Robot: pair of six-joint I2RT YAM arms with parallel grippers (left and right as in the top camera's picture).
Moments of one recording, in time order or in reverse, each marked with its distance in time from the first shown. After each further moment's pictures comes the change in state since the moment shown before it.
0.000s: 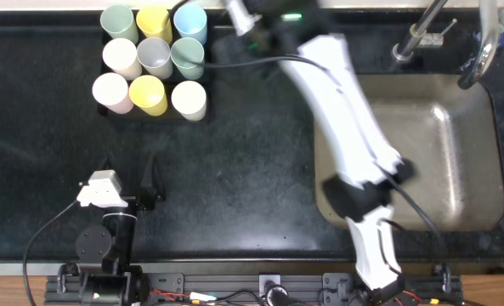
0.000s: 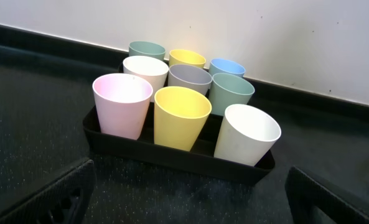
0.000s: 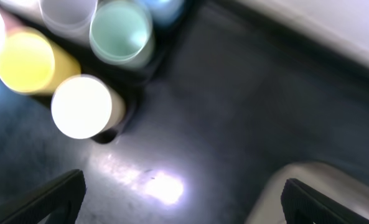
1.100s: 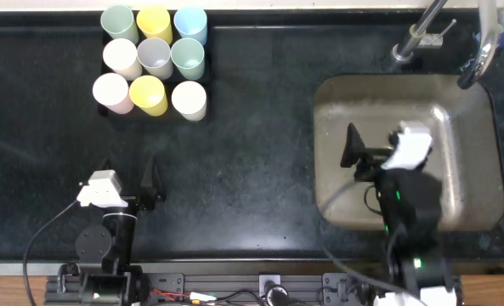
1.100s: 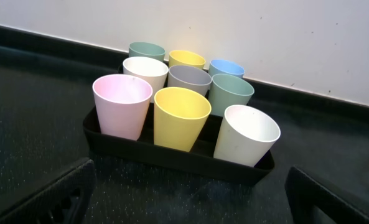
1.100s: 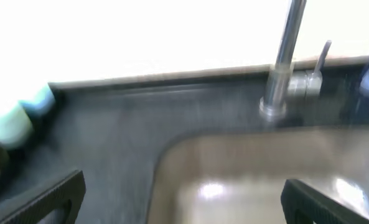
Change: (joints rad) left arm 0.000 -0.001 0.000 0.000 0.000 0.000; right arm -0.384 -1.649 -2.277 1.457 0.055 0.117
